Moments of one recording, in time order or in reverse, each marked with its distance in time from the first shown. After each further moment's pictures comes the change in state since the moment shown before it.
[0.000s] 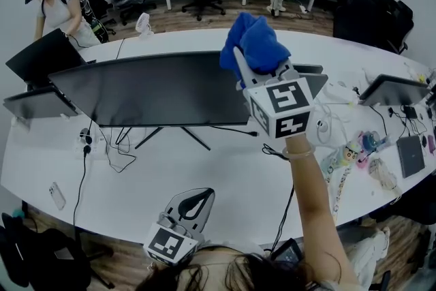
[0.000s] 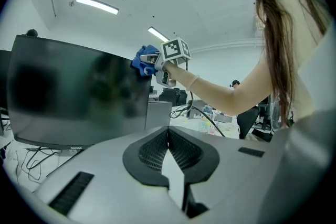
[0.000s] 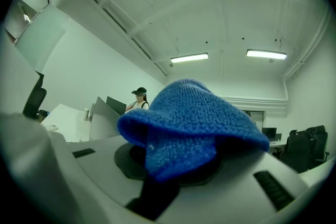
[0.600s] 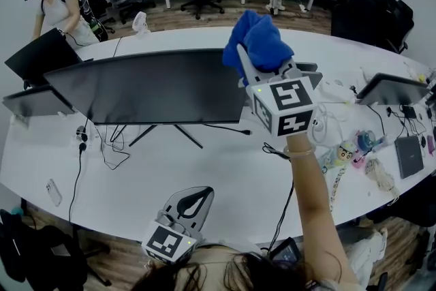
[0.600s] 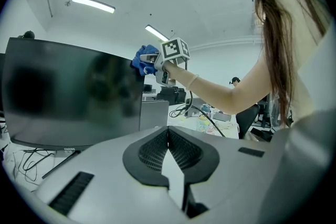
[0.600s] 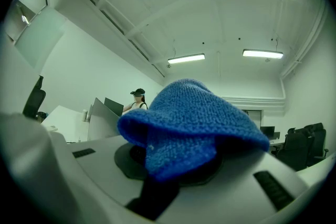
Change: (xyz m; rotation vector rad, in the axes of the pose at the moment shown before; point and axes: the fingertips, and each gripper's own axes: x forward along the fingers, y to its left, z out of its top) left arm 0.019 -0.023 0.001 0.020 0.017 -0.008; right arm -0.019 -0.030 -0.007 0.020 -0.010 -0.015
